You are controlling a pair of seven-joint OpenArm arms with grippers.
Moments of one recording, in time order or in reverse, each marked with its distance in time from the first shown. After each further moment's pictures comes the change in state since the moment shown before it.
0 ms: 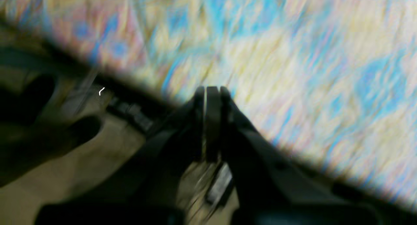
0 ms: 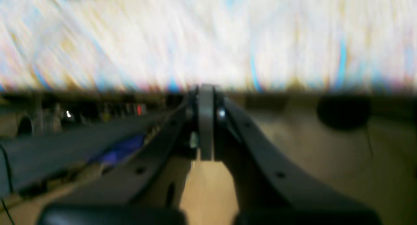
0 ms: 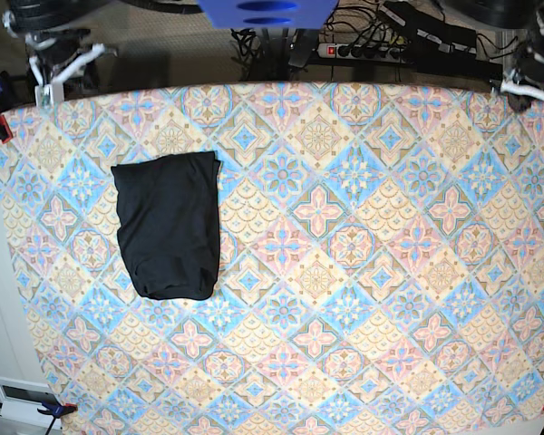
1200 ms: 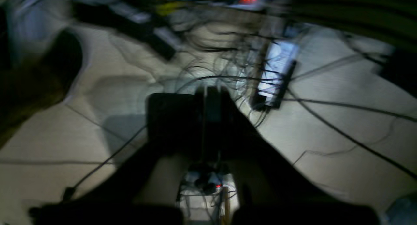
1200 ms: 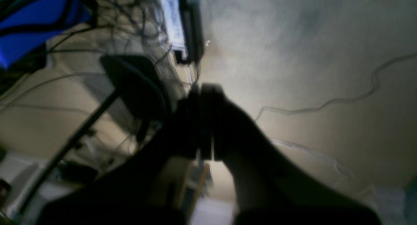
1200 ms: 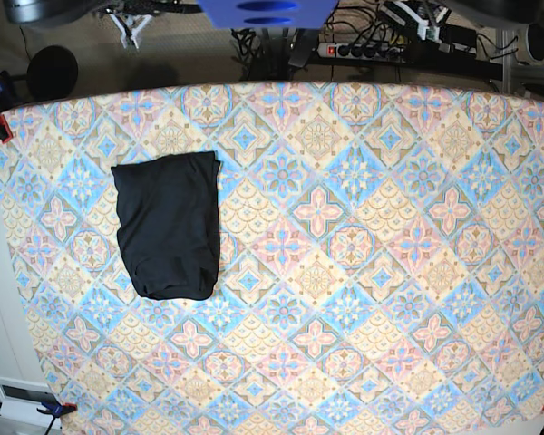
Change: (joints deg) left arm -19.8 -3.8 66.3 -76.4 19.4 -0.9 -52.3; right arm 20.5 -1.3 -16.7 -64.2 -32.3 -0.2 20.6
